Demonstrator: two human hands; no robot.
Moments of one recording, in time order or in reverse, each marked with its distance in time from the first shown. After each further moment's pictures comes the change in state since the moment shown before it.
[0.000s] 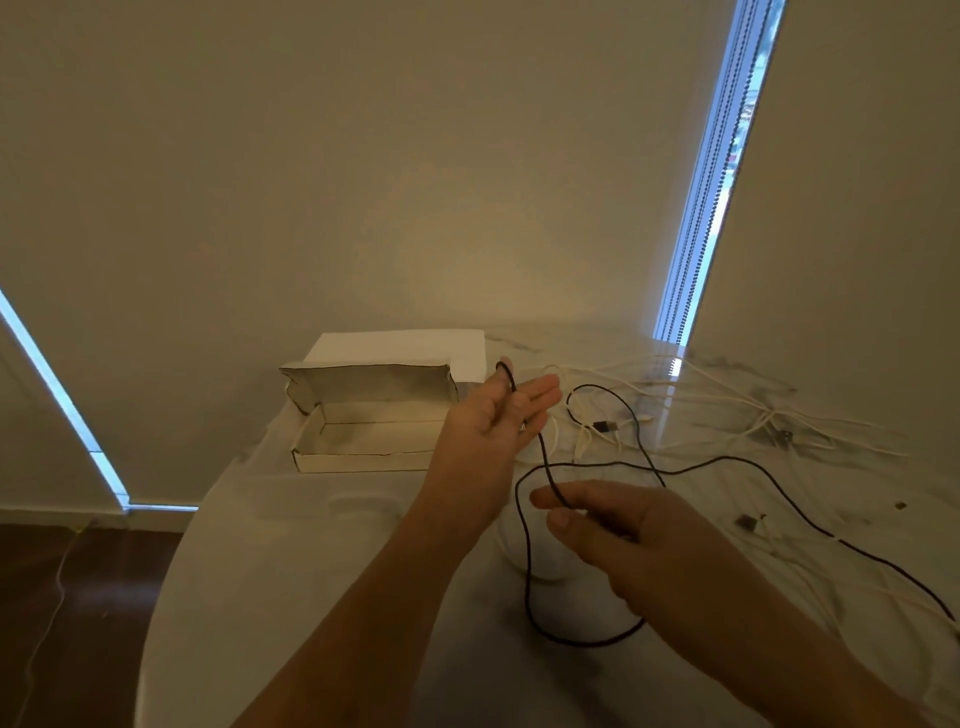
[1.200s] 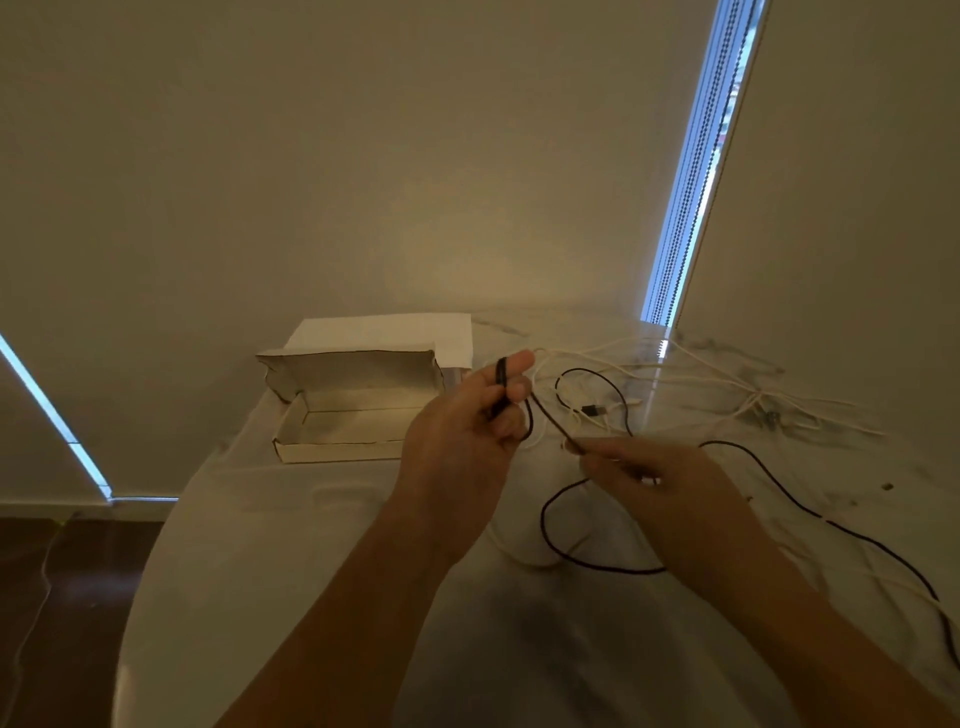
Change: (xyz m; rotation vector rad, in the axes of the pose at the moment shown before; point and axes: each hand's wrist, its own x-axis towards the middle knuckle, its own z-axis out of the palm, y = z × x) left_hand -0.011 0.014 0.000 -0.529 0.027 -0.228; right_hand 0.031 0.044 -0.021 -0.203 0.280 -0.047
